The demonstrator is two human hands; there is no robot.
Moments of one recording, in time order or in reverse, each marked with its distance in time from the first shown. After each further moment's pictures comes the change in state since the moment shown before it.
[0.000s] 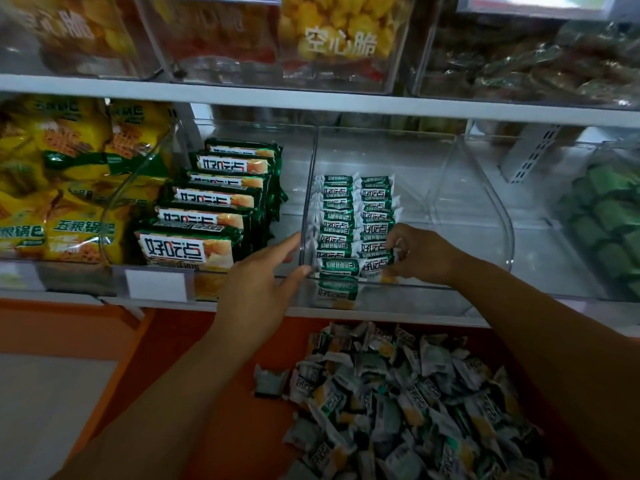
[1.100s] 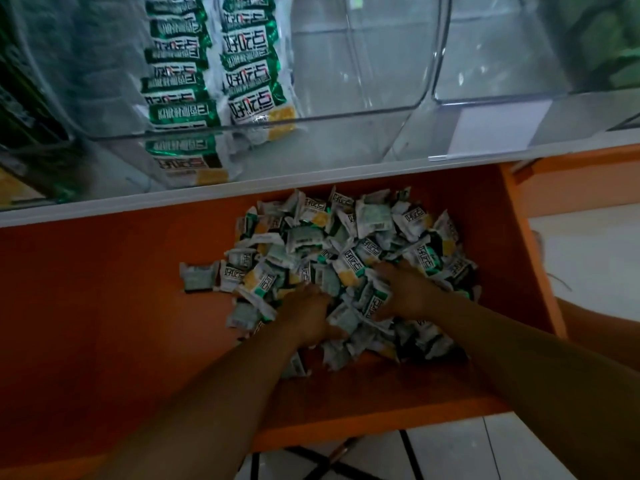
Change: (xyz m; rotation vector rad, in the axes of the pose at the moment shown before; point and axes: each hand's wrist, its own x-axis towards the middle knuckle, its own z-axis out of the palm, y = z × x) left_hand -0.129 -0.041 0.273 0.422 -1.204 -0.026; right_hand -0.136 0.213 0.193 0.015 -0.460 0.379
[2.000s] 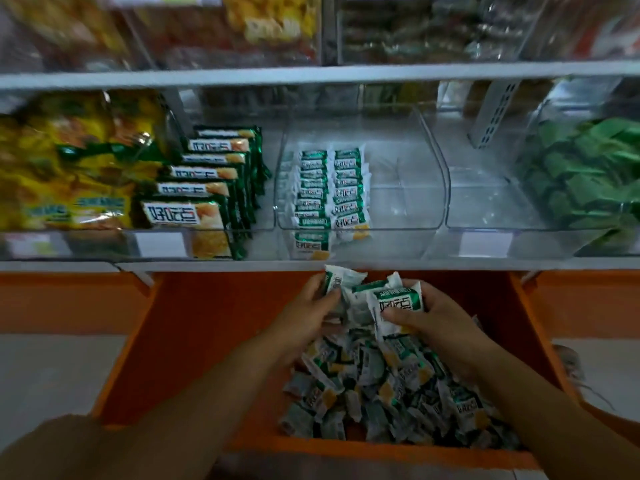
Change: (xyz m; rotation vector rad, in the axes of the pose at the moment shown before) left_hand -0.180 0.006 -0.127 -1.423 0.500 0.043; right_hand -0.161 -0.148 -0.067 0.953 0.267 -0.388
